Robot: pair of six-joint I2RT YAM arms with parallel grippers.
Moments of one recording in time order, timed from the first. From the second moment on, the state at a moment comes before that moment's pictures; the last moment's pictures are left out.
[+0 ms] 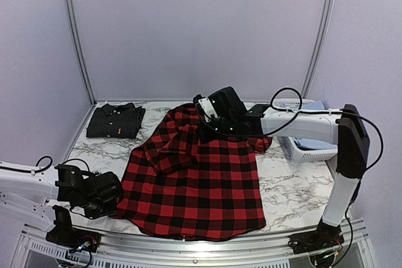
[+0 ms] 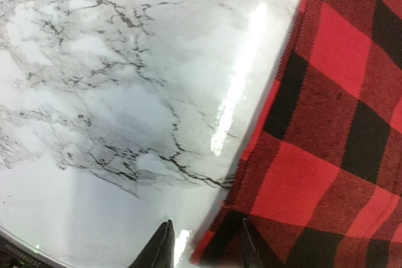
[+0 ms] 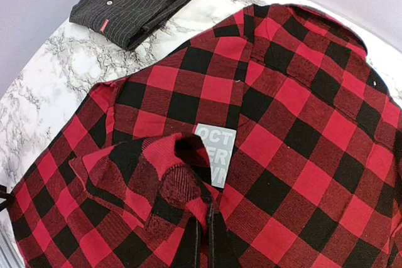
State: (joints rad) left arm -1.08 1.05 0.48 -0.86 -0.30 -1.38; right arm 0.85 1.84 1.43 -0.26 0.03 0.25
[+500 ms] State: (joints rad) left arm -1.08 0.98 0.41 -0.75 -0.23 -1.37; right arm 0.85 1.82 1.47 -0.29 0.05 0.23
